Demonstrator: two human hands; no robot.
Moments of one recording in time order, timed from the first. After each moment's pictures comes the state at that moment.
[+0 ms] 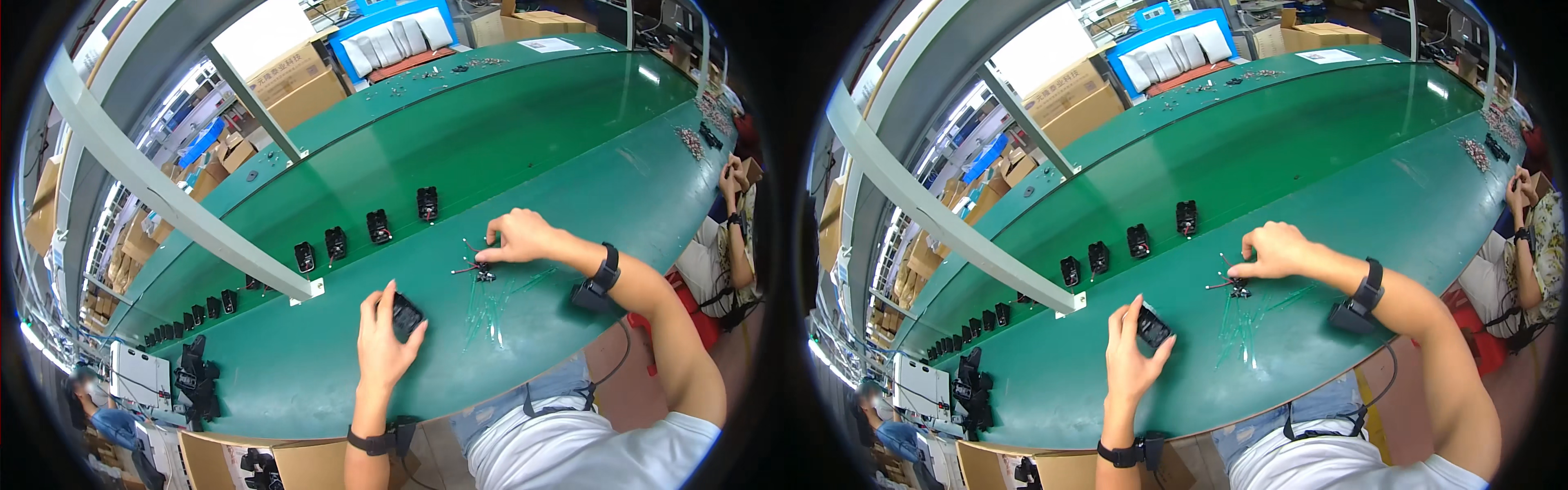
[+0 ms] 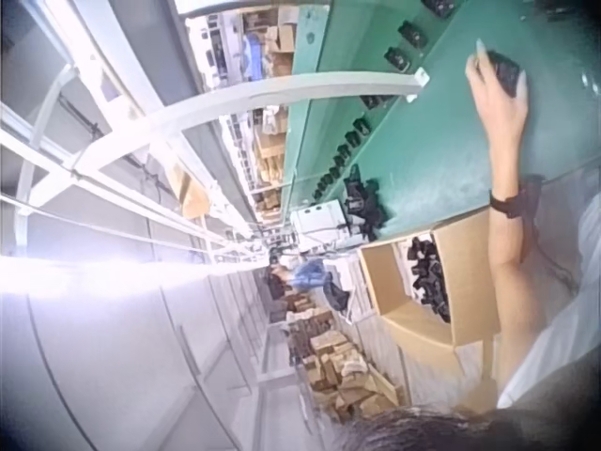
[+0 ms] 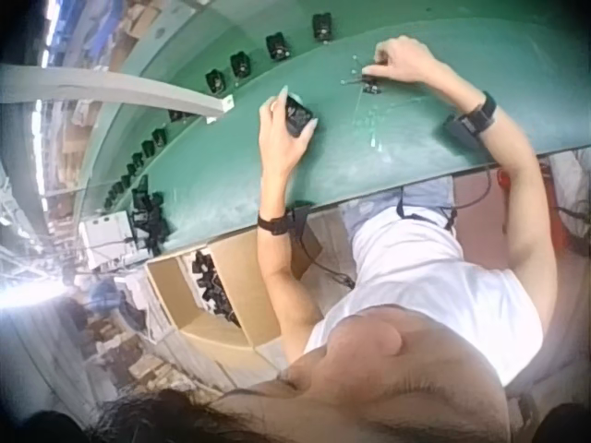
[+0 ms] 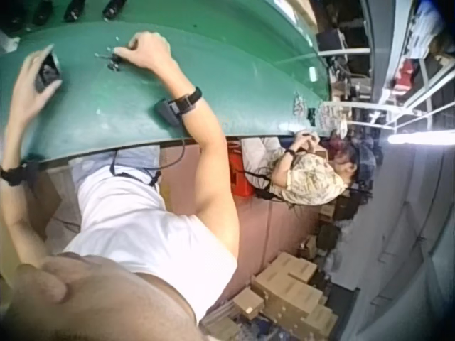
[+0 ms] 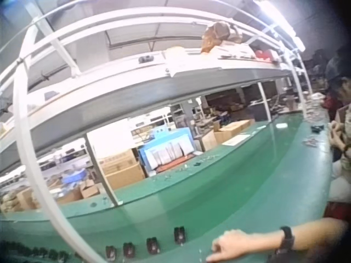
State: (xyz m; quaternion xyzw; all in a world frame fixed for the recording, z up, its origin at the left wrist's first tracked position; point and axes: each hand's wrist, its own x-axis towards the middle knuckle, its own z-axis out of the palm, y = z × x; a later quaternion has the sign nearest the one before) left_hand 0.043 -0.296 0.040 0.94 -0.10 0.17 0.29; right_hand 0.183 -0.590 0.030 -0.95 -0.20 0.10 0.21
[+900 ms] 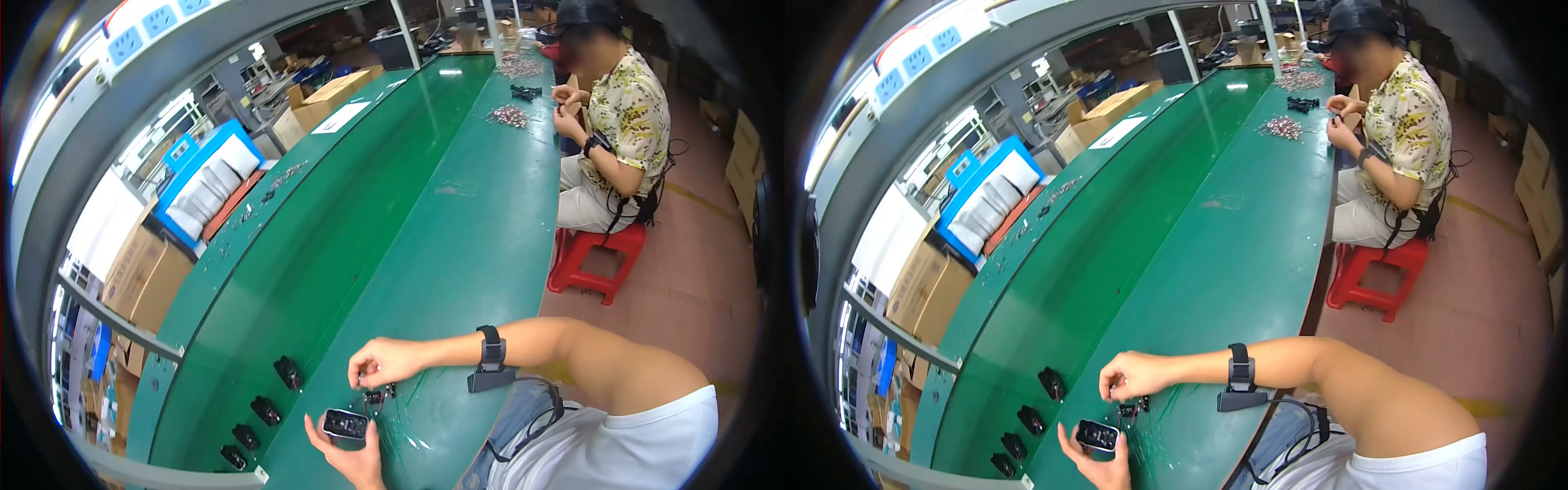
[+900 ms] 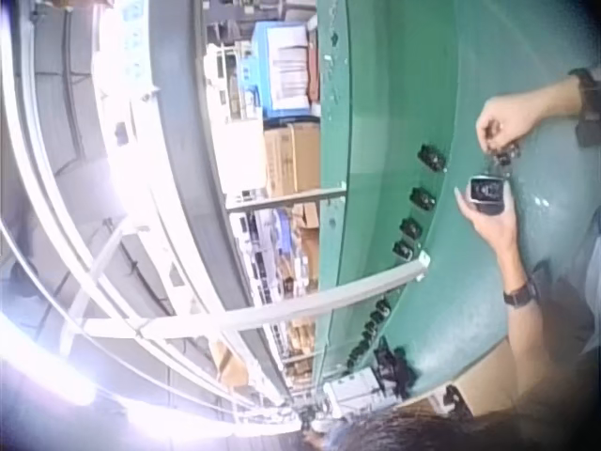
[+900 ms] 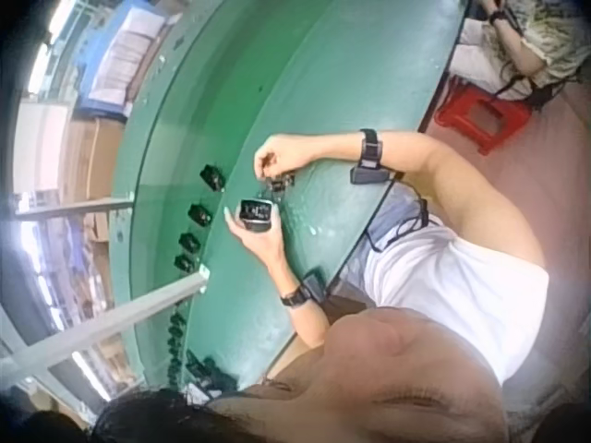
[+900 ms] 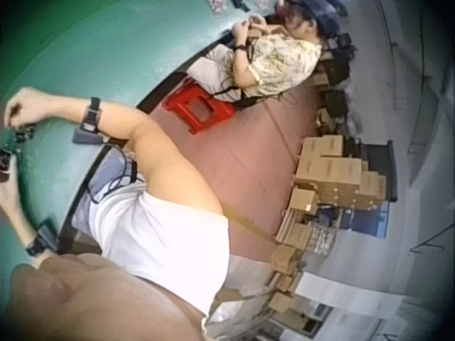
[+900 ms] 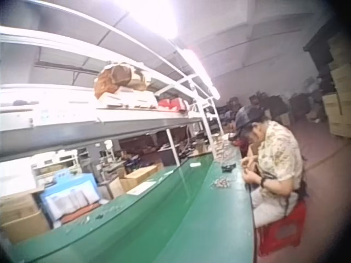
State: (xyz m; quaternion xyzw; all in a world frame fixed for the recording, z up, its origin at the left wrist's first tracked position) left_hand 0.095 -0.395 0.007 0.84 -0.07 0.14 0.52; right_hand 0.175 -0.620 -0.008 -0.70 -0.25 0.09 0.66
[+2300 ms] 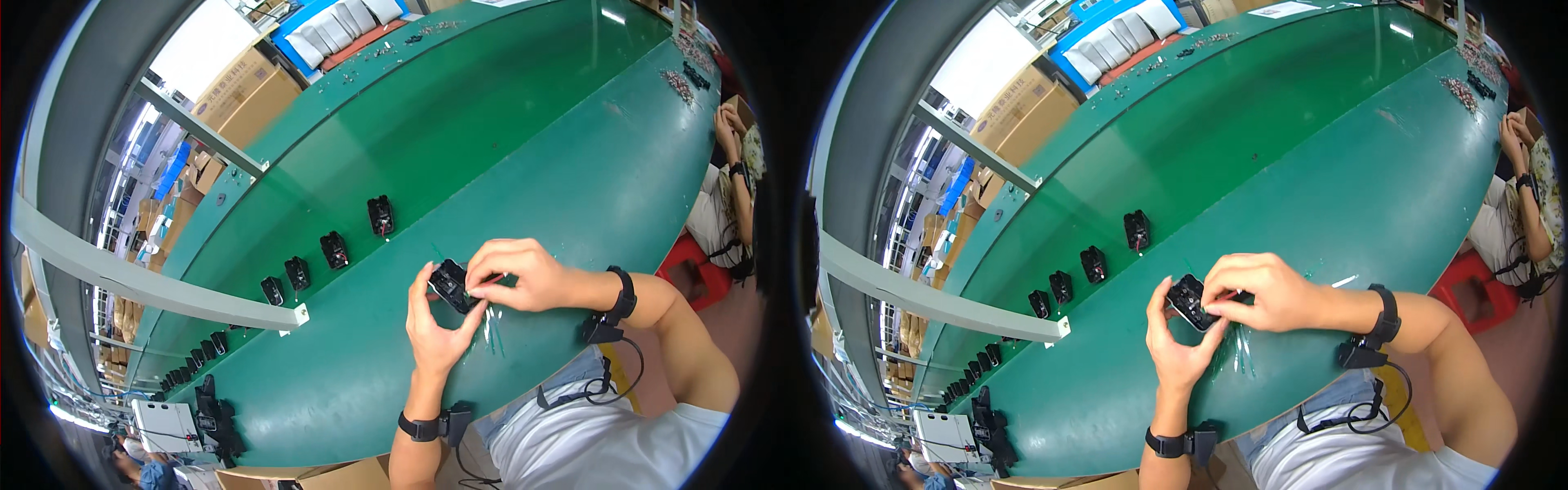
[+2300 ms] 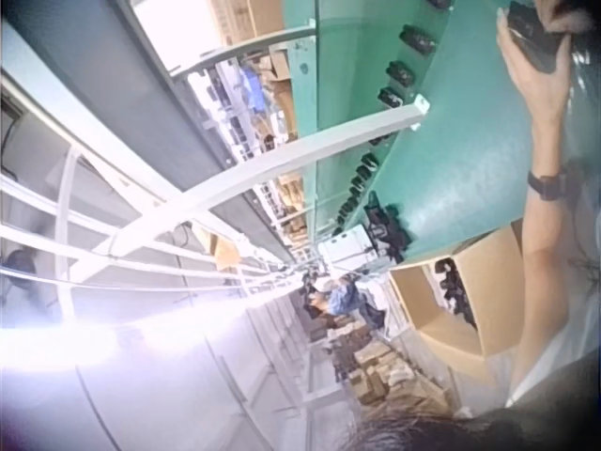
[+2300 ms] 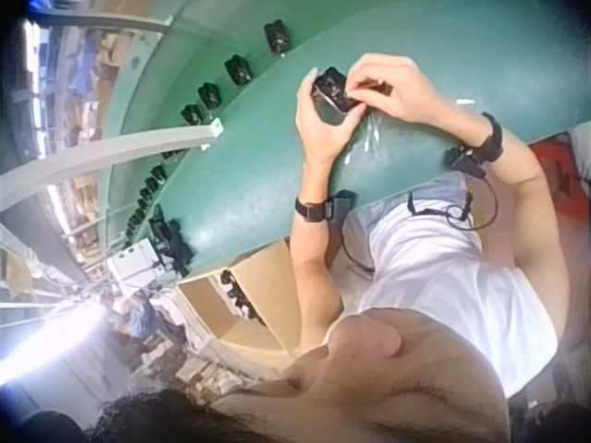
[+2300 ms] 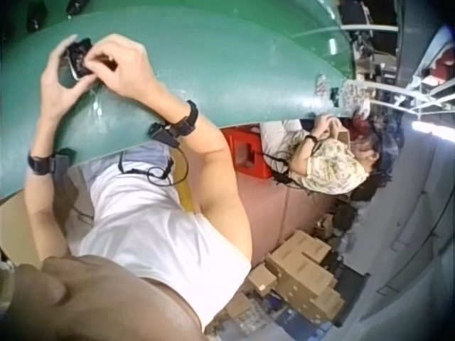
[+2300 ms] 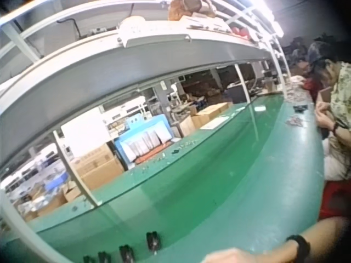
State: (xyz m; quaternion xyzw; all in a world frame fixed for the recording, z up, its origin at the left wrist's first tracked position) left_hand 0.105 -0.411 -0.002 0.84 -0.18 0.20 0.47; right_hand 0.133 -0.608 0.024 -0.74 -0.35 -0.12 0.56
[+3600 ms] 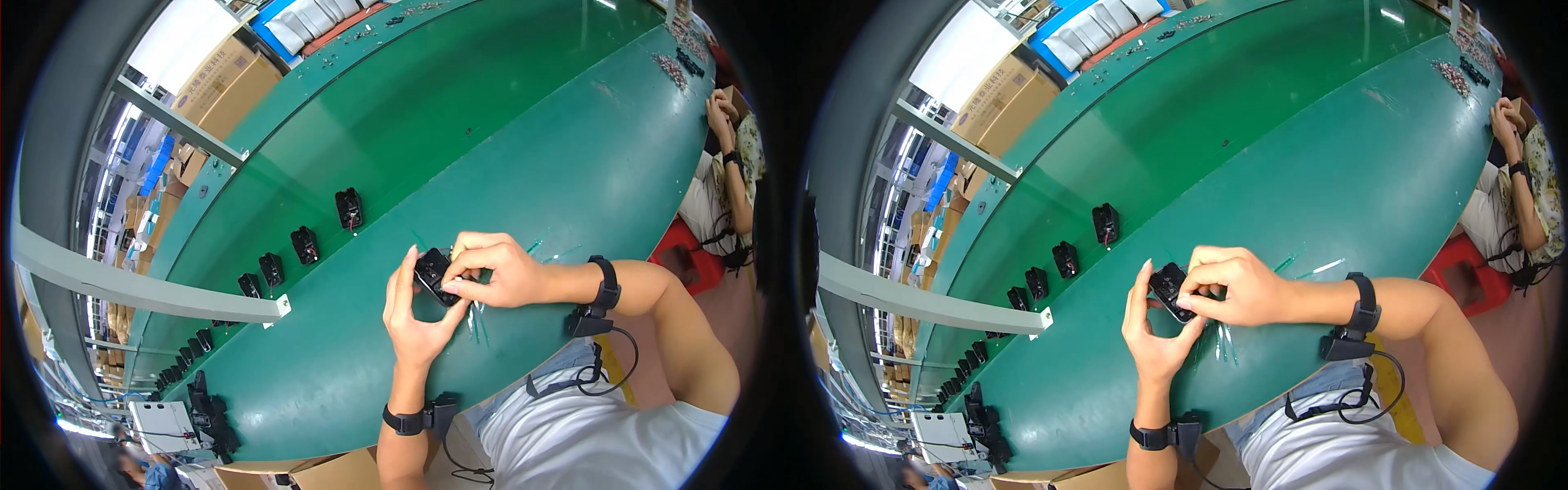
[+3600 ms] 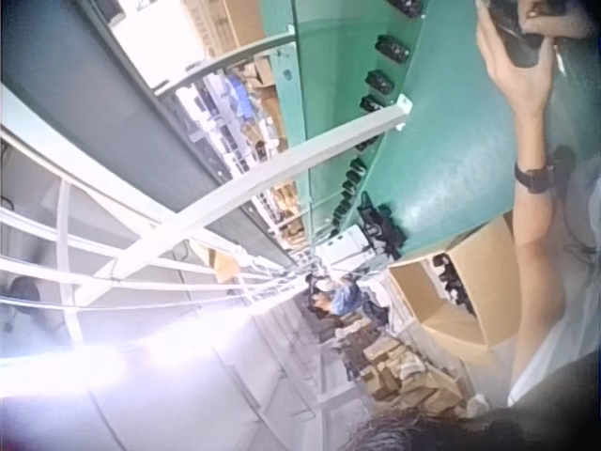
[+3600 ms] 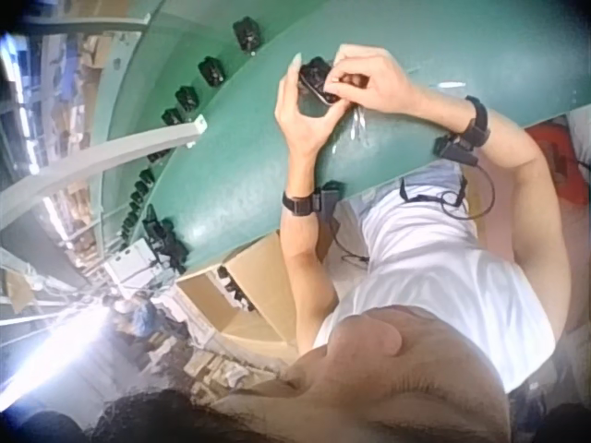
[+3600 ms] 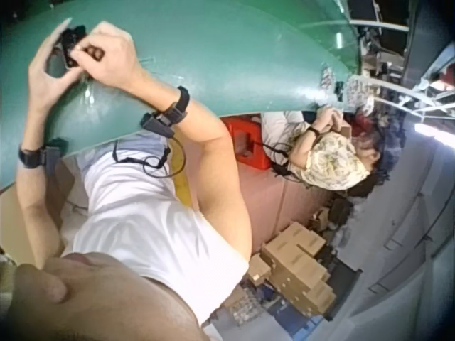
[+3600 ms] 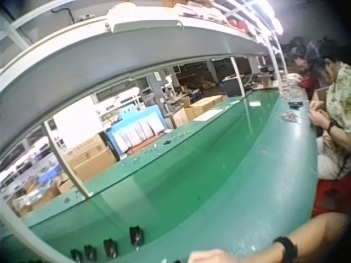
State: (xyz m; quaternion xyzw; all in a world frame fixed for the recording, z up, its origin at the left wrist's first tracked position) left_hand 0.109 -0.423 0.001 0.85 -0.18 0.17 0.47; right_hand 0.133 -0.611 -0.002 -0.73 -0.29 -0.07 0.61
